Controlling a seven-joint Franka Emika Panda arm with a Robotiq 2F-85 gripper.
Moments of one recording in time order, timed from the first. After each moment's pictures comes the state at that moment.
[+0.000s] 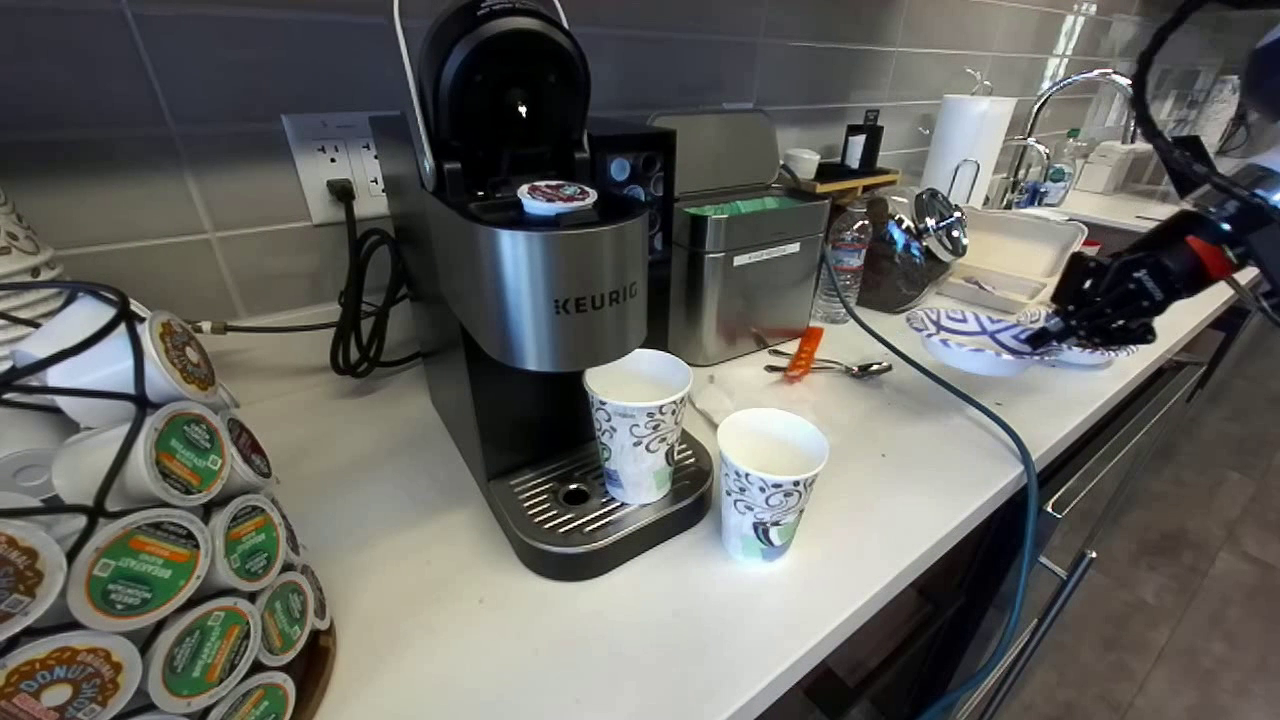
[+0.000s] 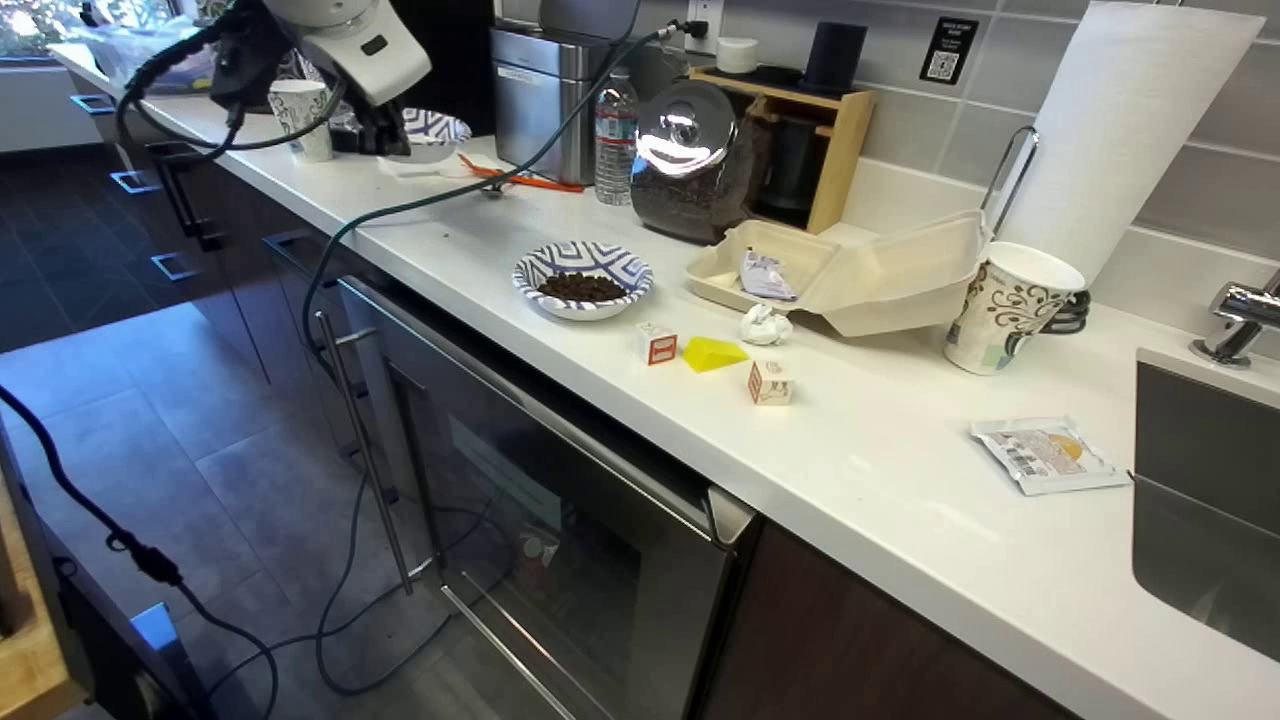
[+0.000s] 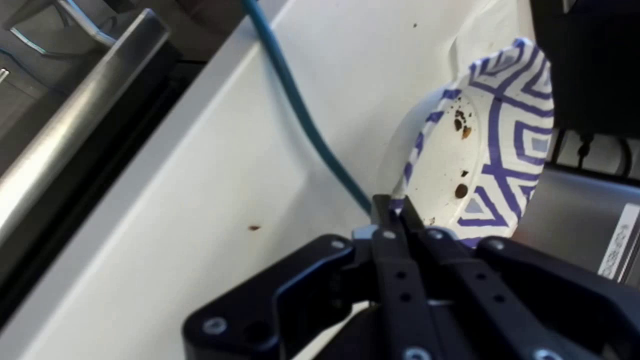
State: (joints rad) arm -0.13 -0.08 -0.13 -2.50 1.15 2.47 -0.42
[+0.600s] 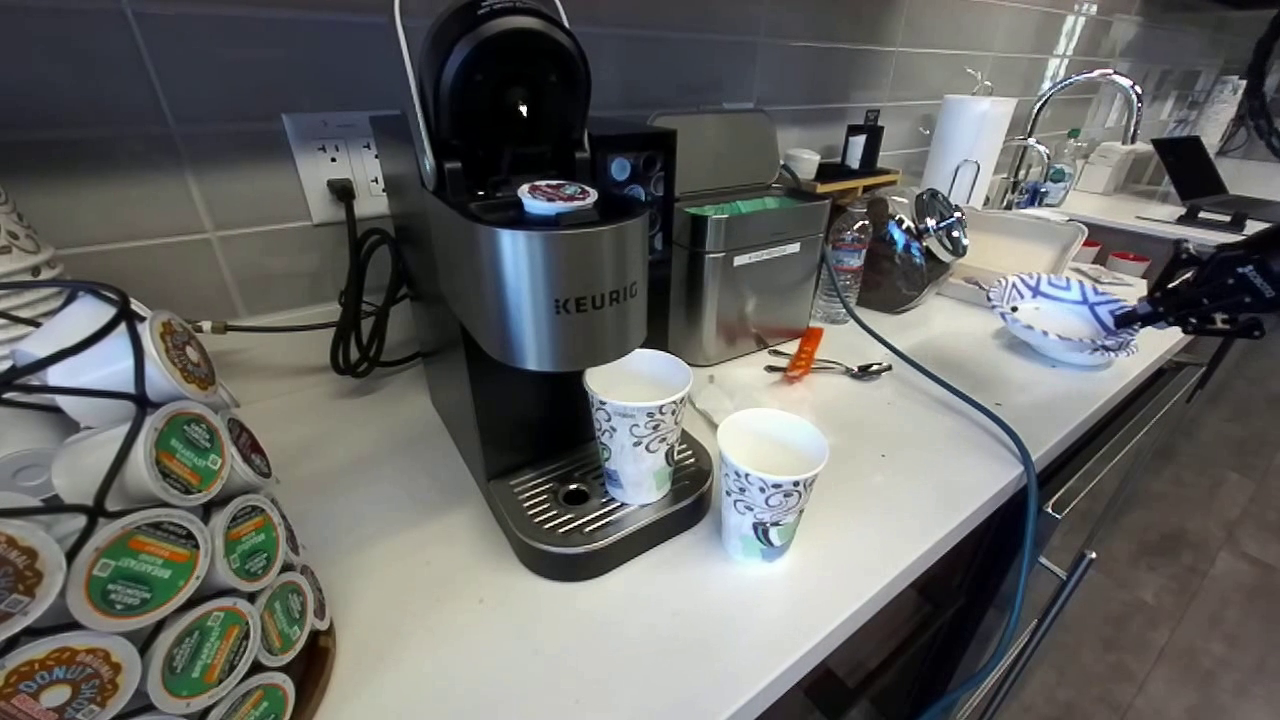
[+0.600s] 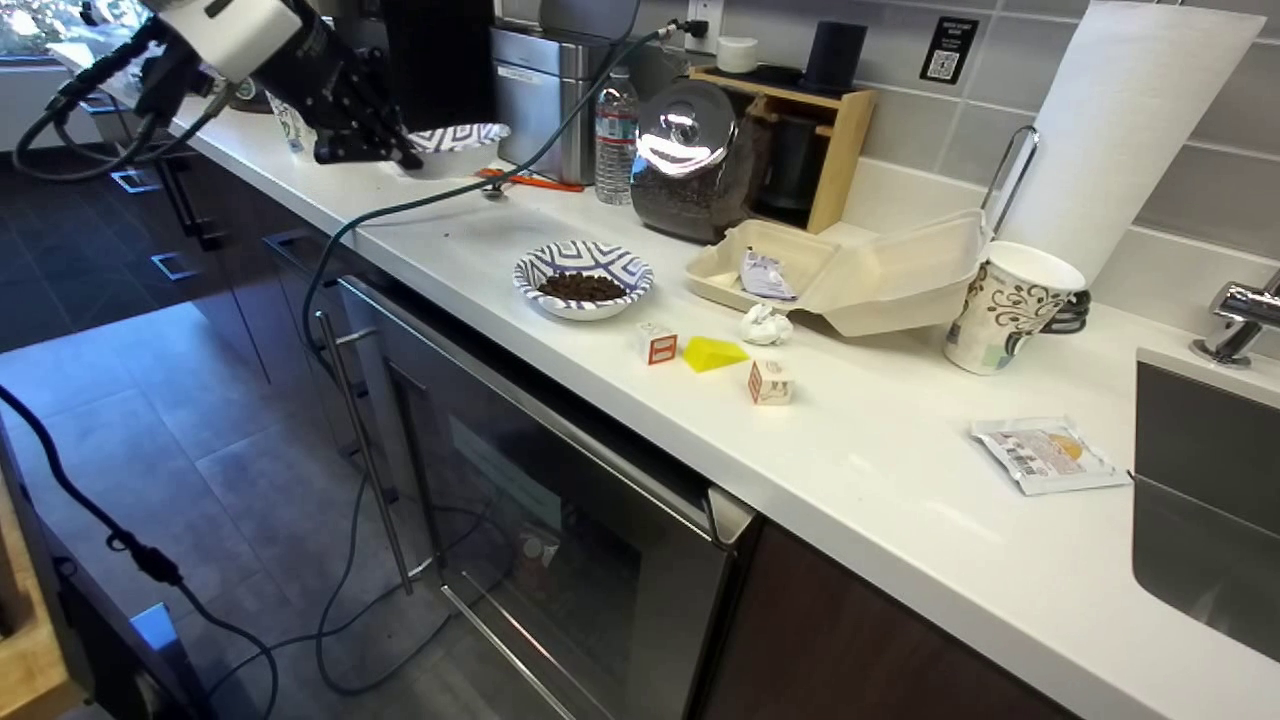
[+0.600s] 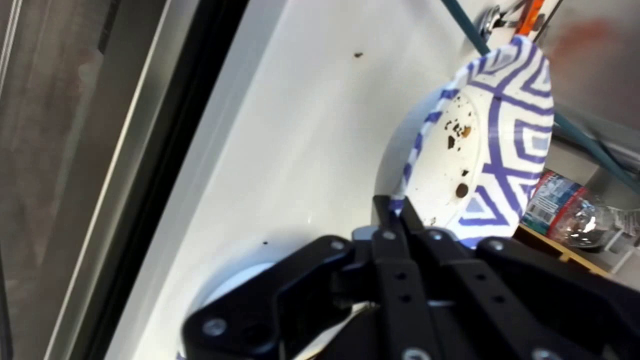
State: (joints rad) arm -0.12 -0.25 -0.09 -2.66 1.56 2.96 -0.64
